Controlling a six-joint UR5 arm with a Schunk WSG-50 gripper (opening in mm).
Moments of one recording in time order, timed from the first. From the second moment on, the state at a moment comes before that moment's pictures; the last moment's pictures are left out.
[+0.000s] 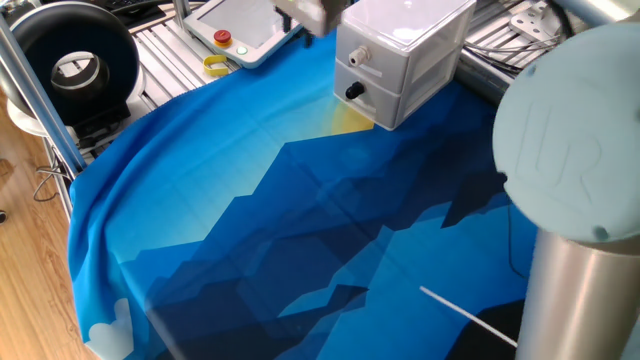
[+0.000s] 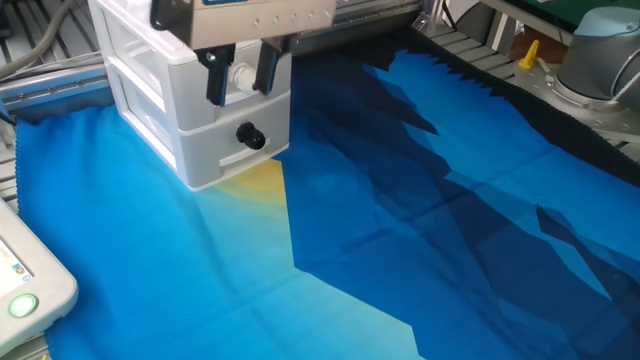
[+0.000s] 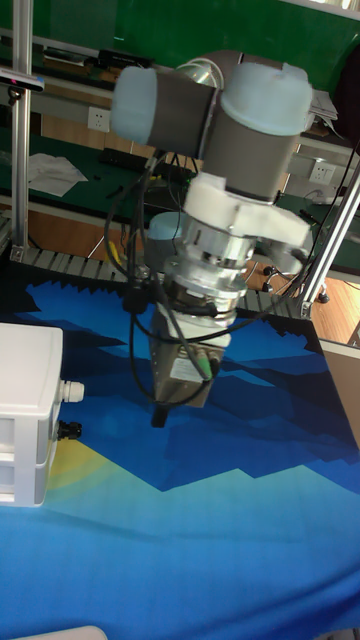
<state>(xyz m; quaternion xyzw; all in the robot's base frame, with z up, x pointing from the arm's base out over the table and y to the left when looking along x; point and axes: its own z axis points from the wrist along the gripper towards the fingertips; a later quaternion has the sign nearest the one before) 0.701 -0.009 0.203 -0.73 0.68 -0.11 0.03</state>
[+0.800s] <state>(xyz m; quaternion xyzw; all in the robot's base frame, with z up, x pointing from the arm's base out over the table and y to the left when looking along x) 0.728 0.005 0.216 -0.66 0.73 -0.16 0.06</state>
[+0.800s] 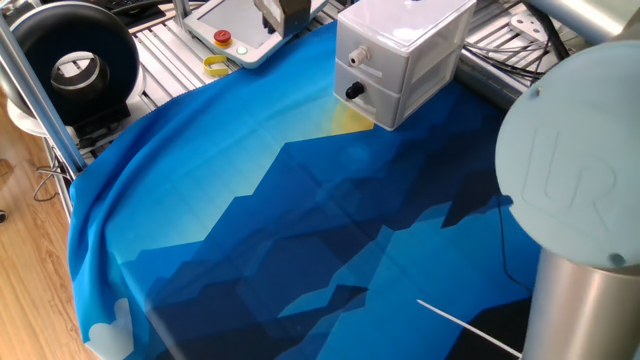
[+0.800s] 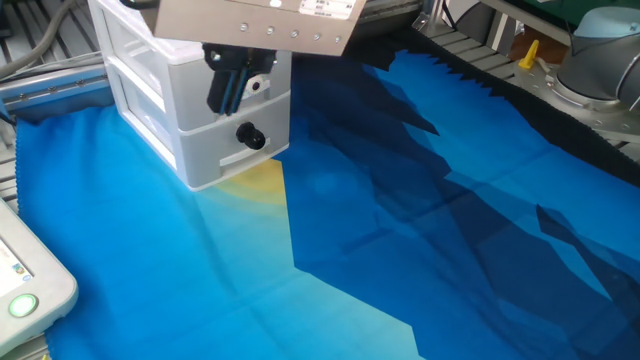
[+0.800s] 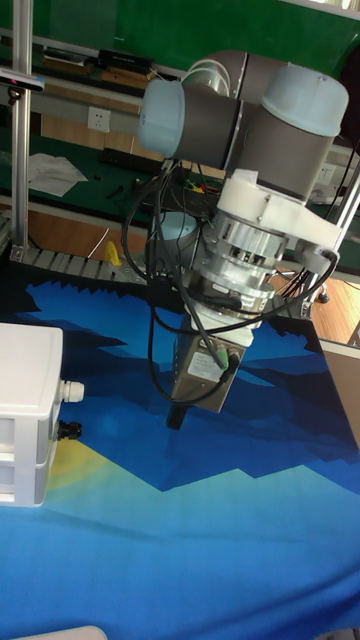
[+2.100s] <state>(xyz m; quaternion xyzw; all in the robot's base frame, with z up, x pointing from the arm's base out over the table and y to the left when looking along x) 0.700 0.006 0.224 -0.62 0.78 -0.02 0.04</state>
